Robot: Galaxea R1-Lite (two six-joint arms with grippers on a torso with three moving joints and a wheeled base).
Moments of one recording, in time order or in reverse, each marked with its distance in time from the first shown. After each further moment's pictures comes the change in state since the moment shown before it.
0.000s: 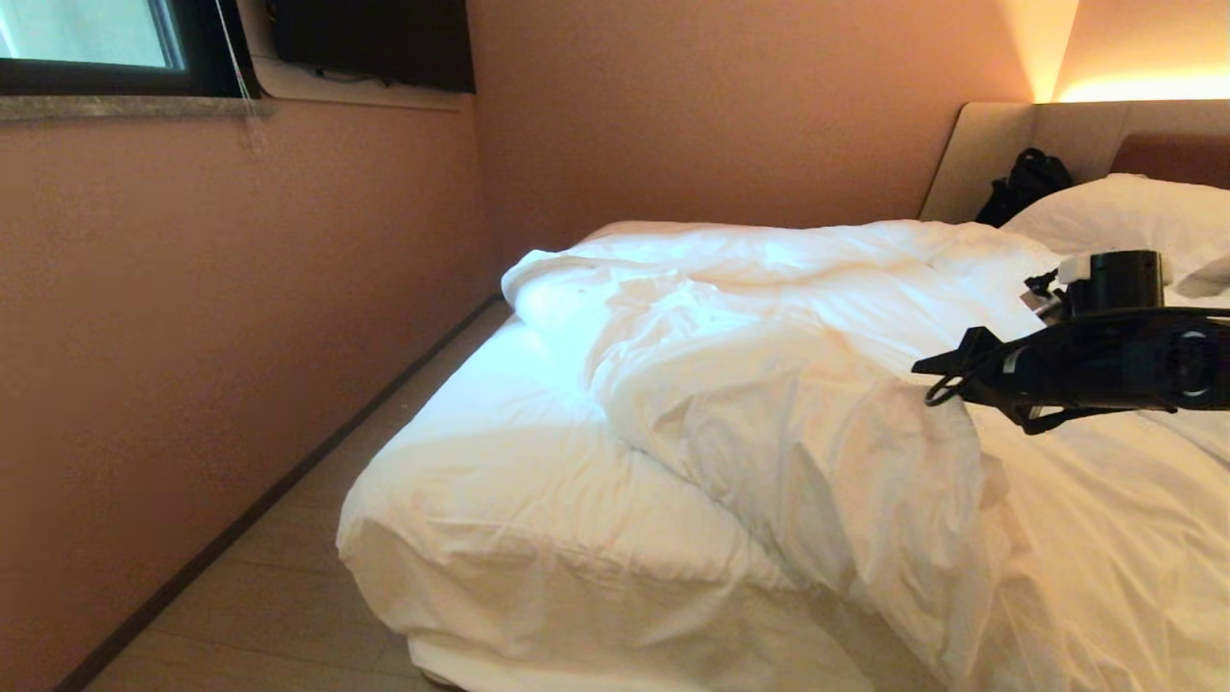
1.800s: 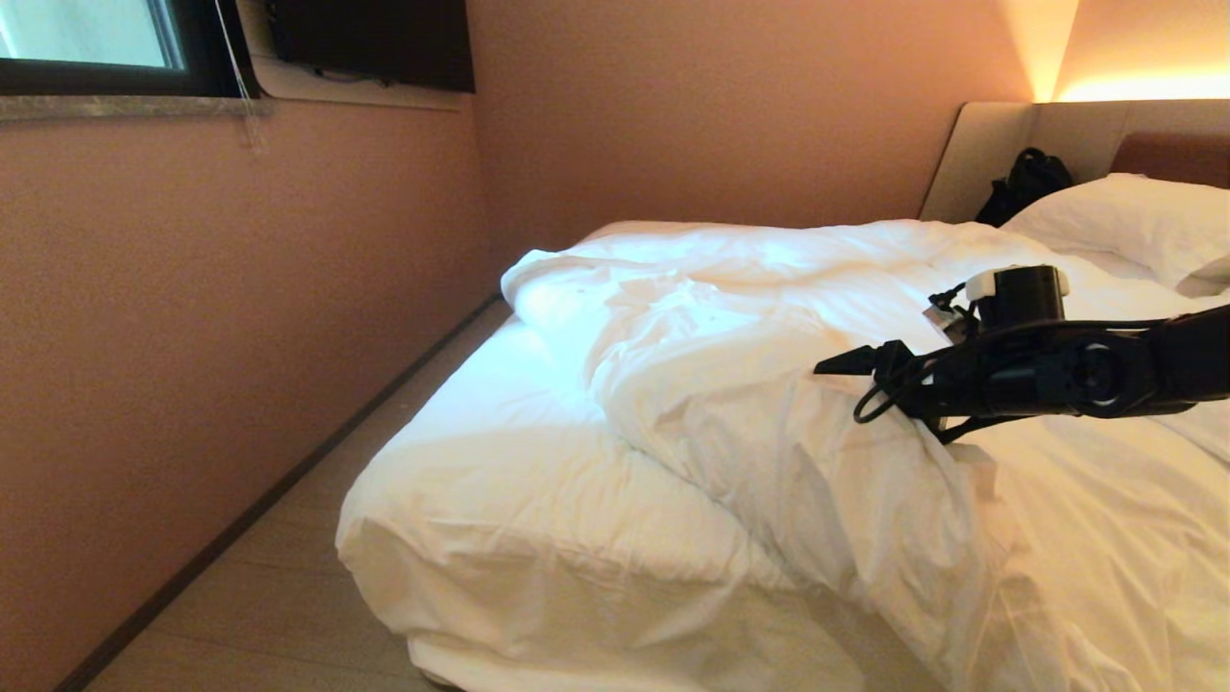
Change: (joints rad) left arm 0.000 0.000 0.000 0.000 0.000 0.000; right arm 0.161 0.072 -0.034 -0.007 0.140 0.063
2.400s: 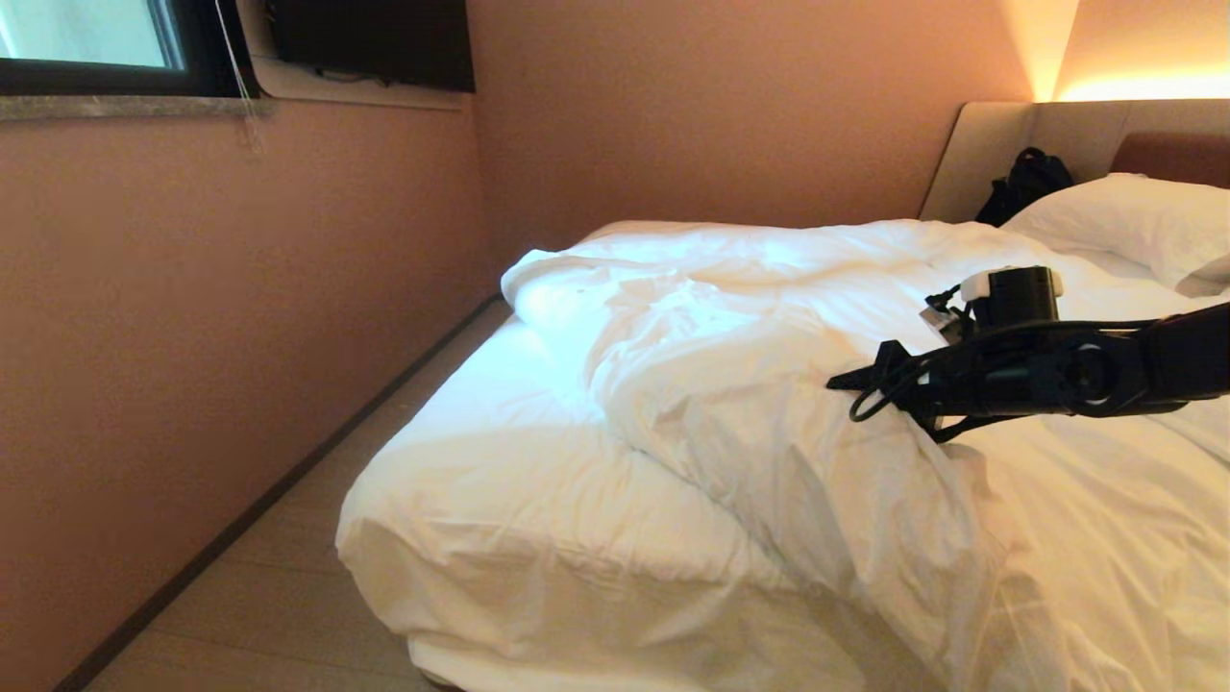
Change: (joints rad) left arm 0.000 0.000 0.000 0.000 0.000 0.000; right arm 0.001 0.013 -0.014 0.001 0.000 0.010
